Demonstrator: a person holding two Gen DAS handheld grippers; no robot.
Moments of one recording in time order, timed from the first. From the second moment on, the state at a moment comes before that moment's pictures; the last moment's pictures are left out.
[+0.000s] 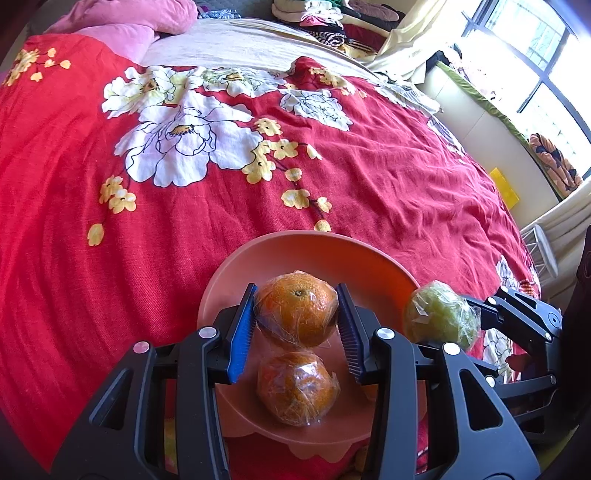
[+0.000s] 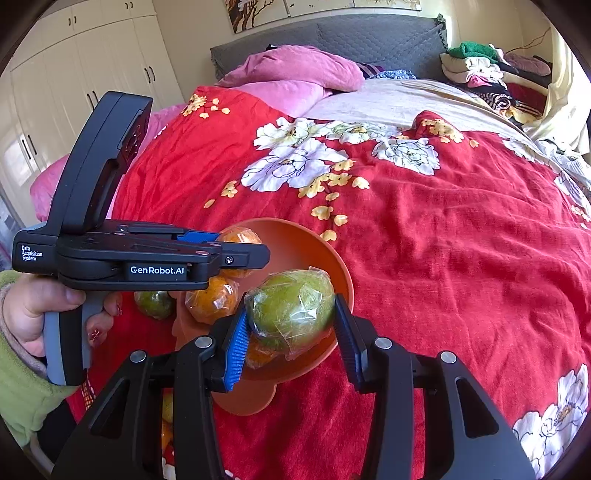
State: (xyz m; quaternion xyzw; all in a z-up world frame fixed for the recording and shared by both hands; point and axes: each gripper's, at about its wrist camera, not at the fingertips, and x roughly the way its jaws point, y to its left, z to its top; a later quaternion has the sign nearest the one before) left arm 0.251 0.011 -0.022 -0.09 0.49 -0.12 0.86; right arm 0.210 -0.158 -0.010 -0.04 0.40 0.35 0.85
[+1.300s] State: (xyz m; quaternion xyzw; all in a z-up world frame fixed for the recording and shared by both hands) left arm 0.257 0.013 -0.032 -0.10 0.50 -0.12 0.85; right arm 0.217 -0.152 -0.018 -0.05 0.41 0.35 0.84
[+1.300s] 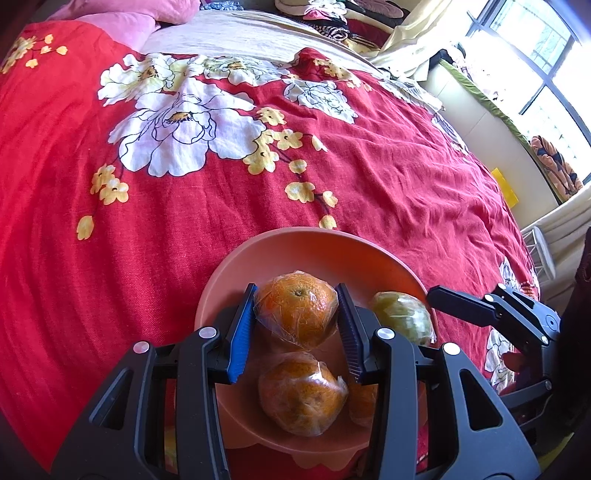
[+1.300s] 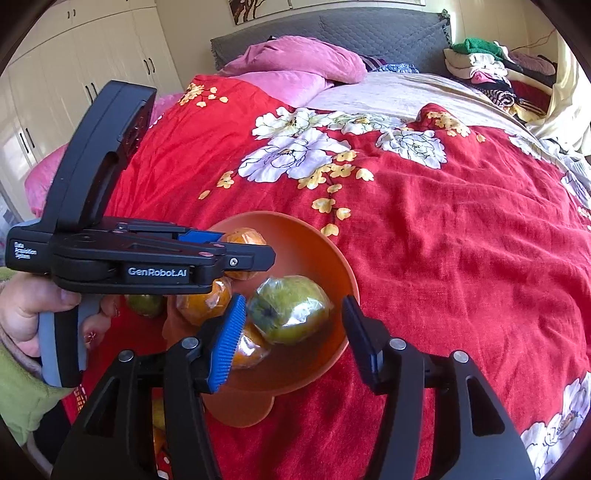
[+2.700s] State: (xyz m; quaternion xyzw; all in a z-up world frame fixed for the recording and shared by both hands) left arm 0.198 0.032 0.028 -0.10 0.43 -0.06 0.89; right arm 0.166 -0.170 0.025 -0.03 0.37 0.34 0.86
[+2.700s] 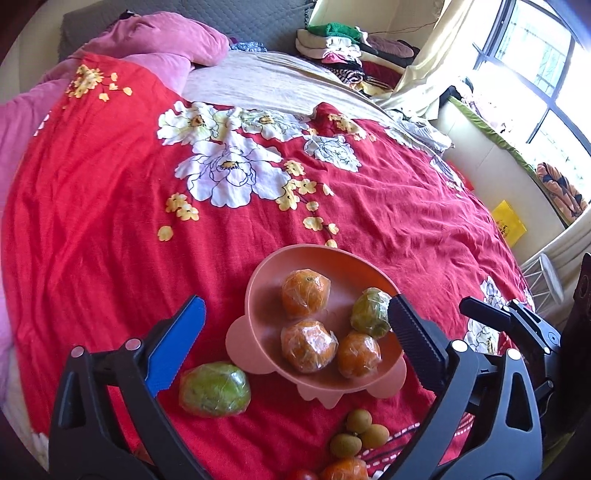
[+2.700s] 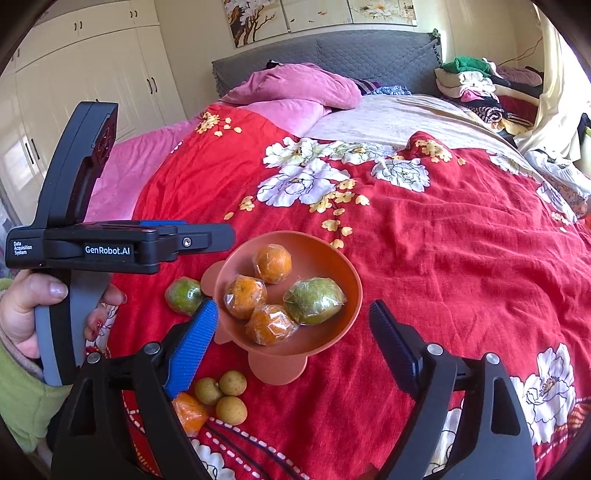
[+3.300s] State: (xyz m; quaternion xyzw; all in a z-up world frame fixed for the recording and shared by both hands) left arm 0.162 0.041 0.039 -0.11 0.42 -0.06 0.90; right arm 0.151 -0.173 0.036 -0.03 0.36 0.34 0.87
